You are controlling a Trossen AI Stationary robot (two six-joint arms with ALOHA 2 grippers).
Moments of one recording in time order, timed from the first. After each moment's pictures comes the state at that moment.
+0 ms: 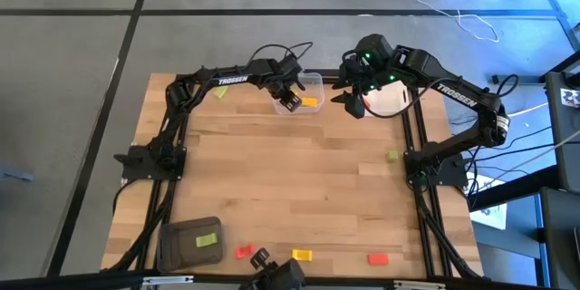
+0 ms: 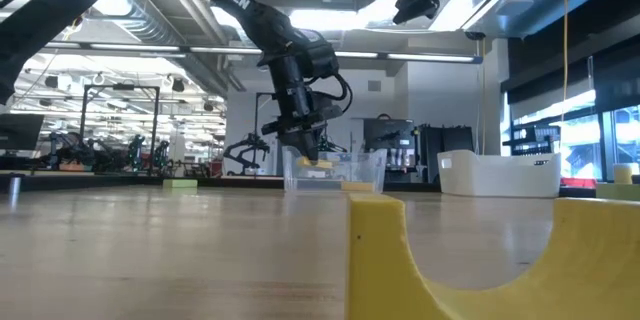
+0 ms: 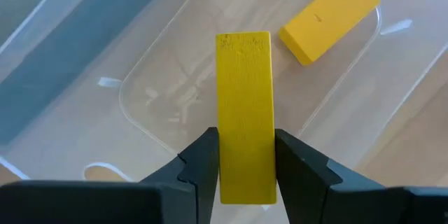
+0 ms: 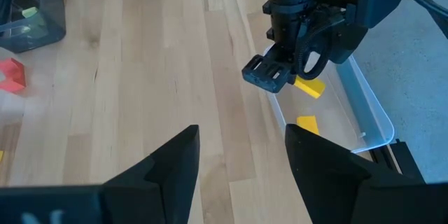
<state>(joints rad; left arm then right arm) 0.56 2.12 1.67 -0.67 -0.01 -0.23 -0.49 1.41 1.55 -0.95 -0.29 -0.22</state>
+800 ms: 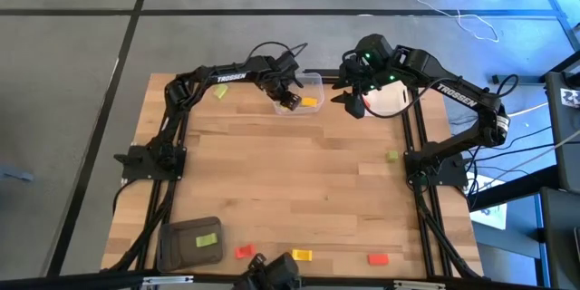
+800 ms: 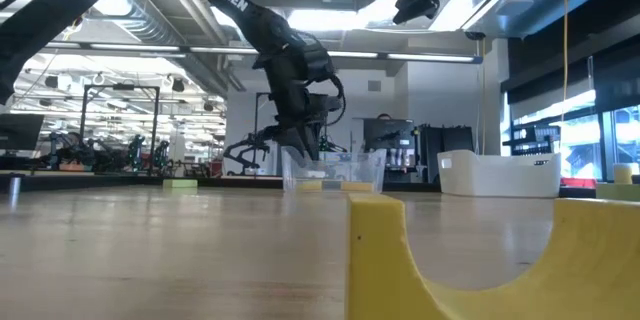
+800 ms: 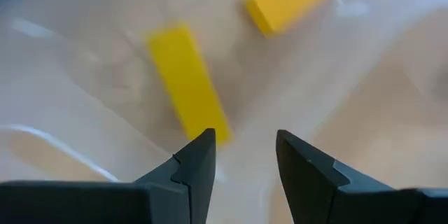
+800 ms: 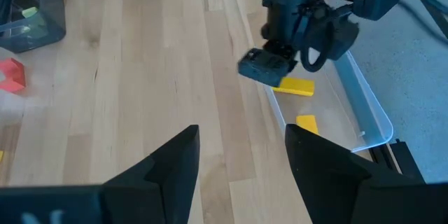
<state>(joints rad) 0.60 2.11 1.67 -0.73 0.20 -0.34 -0.49 1.41 1.55 -0.95 -0.29 -0.22</state>
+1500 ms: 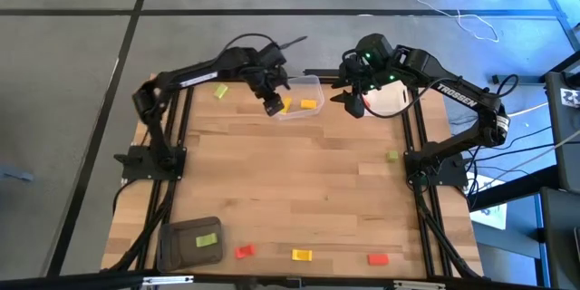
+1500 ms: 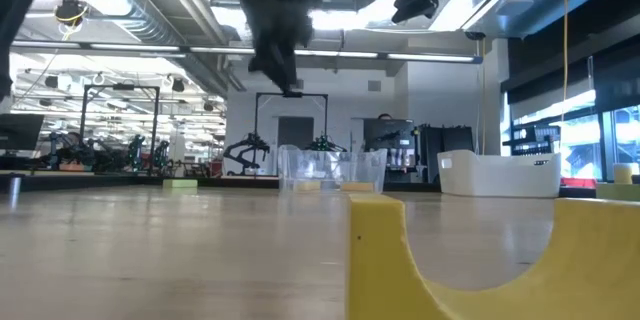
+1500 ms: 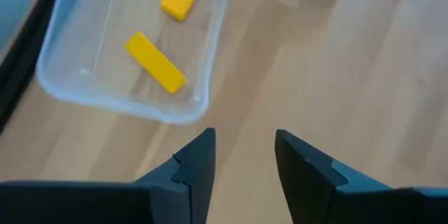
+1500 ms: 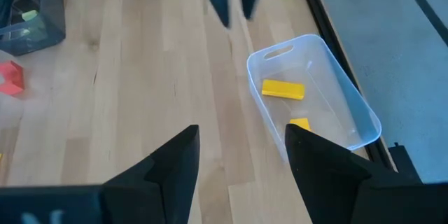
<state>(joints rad) 0.51 1.77 1.67 -1.00 0.19 -0.03 -0.49 1.41 1.55 -0.94 -0.29 -0.22</state>
